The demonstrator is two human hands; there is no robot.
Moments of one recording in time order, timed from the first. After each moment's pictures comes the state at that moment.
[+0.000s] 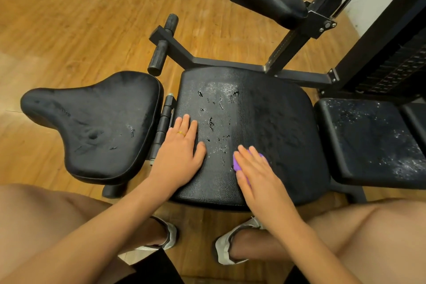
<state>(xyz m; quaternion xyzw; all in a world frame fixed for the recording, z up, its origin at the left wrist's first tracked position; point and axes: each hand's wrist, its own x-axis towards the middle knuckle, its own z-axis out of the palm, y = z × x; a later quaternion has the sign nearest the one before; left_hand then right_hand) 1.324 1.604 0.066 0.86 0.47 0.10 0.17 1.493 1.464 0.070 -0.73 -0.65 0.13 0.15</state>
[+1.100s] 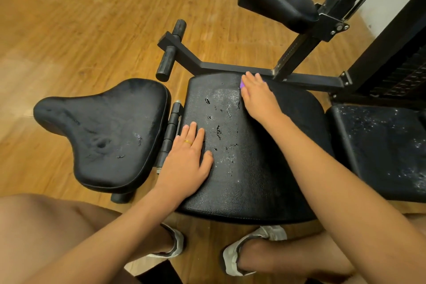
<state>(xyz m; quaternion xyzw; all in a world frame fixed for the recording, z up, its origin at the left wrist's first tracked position) 1.326 1.605 0.064 0.86 0.47 0.09 0.19 1.574 1.675 0.085 -0.77 -0.62 0.07 0.14</state>
